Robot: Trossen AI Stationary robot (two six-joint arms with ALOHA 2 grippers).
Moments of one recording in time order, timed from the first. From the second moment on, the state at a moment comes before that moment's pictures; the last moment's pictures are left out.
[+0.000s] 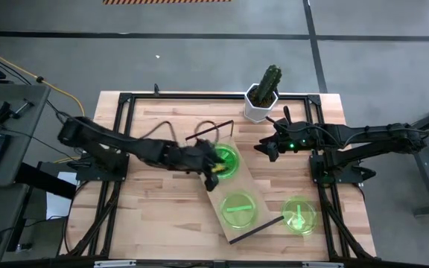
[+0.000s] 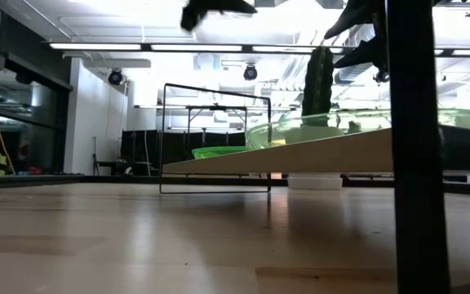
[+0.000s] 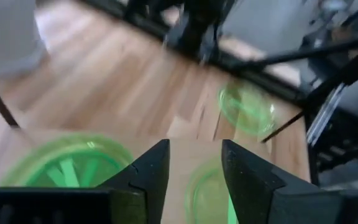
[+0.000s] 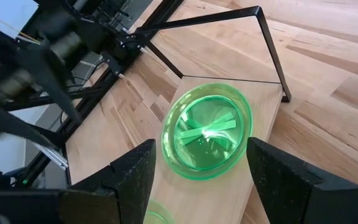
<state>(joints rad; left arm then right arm) -0.23 1.57 1.27 -0.24 -0.31 -0.53 0.01 0.92 0.77 -0.38 0.15 0.83</state>
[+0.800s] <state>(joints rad) -0.34 1.25 0.76 0.40 -0.56 -0.65 0.03 0.91 0.77 -1.13 0.02 1.22</state>
